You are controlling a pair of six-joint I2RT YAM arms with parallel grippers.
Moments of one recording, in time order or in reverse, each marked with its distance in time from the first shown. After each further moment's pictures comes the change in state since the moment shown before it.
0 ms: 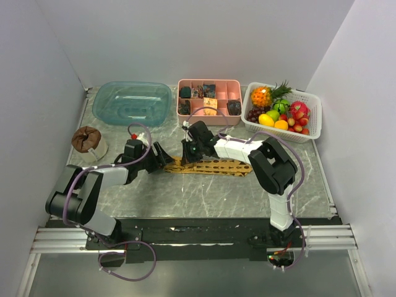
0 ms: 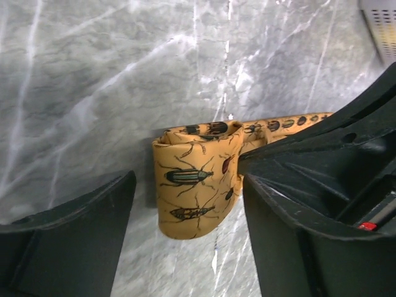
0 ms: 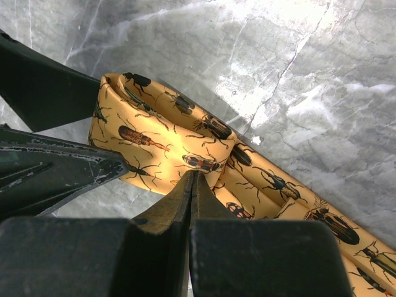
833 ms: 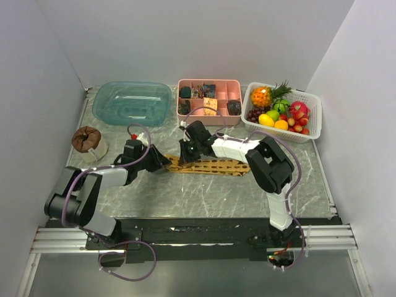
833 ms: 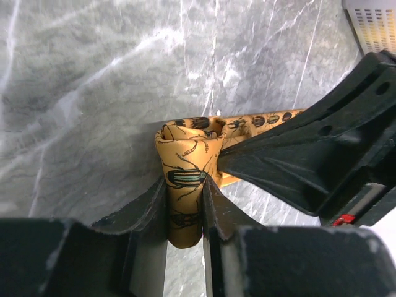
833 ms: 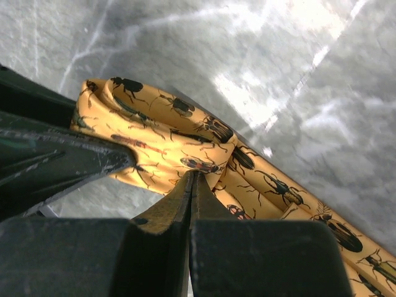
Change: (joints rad) left arm 0.000 -0.002 -0.024 0.058 0.036 -0.041; right arm 0.011 0.029 0.030 -0.003 -0.015 -0.003
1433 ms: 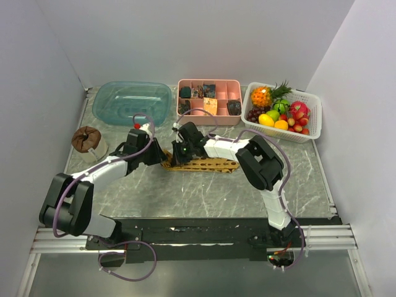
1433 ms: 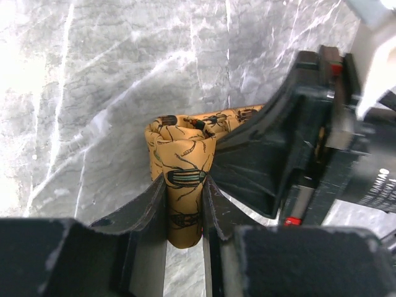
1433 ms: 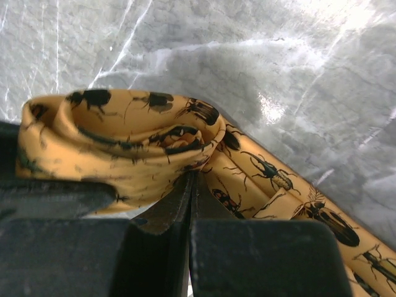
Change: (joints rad) left arm -0.043 -0.090 0.204 -0.407 -0.164 0.219; right arm 0.037 0.108 0.098 0.037 -0.043 0.045
